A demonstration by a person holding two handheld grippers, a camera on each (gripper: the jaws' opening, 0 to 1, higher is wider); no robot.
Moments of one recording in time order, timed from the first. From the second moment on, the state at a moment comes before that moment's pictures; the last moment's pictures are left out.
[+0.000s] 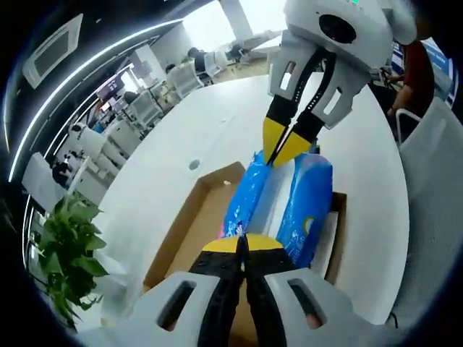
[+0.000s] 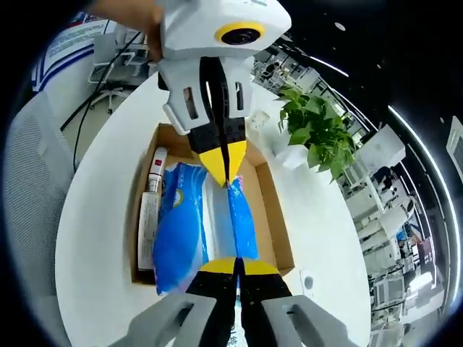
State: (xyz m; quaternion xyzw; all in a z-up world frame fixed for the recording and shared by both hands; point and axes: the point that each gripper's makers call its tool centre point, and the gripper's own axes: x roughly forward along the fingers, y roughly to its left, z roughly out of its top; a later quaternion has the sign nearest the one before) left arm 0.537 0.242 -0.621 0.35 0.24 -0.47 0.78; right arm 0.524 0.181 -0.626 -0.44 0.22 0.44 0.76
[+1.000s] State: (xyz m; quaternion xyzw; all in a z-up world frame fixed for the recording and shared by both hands) left arm 0.520 0.169 -0.606 0.36 0.23 -0.50 0.75; right arm 0.505 0.110 -0.612 -0.43 0.23 0.41 0.77
